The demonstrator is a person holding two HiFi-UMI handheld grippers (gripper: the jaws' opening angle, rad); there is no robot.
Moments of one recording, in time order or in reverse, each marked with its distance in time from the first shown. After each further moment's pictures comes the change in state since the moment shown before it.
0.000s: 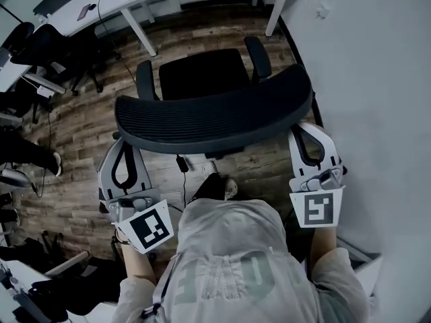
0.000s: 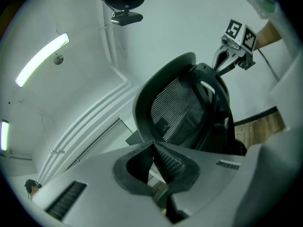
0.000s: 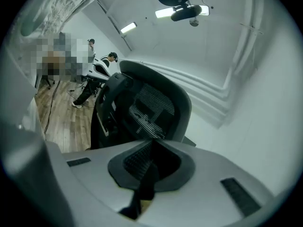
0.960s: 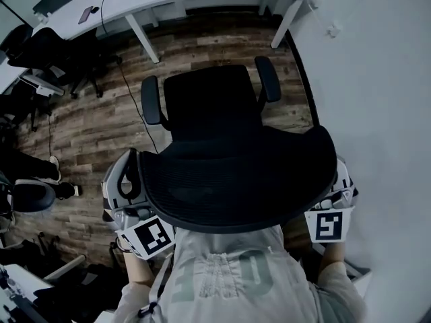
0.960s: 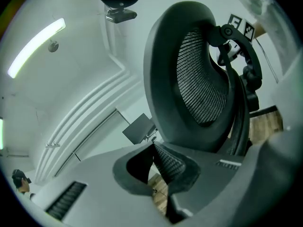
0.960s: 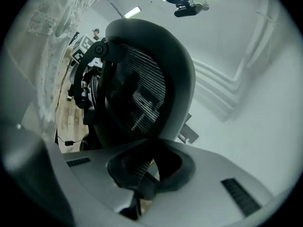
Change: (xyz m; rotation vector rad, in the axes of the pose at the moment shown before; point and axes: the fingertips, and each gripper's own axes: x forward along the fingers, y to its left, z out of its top) left arm 0.076 0.018 -0.042 -0.031 0.091 -0.045; right arm 0.052 -0.038 -0.030 -0.047 0.144 0.075
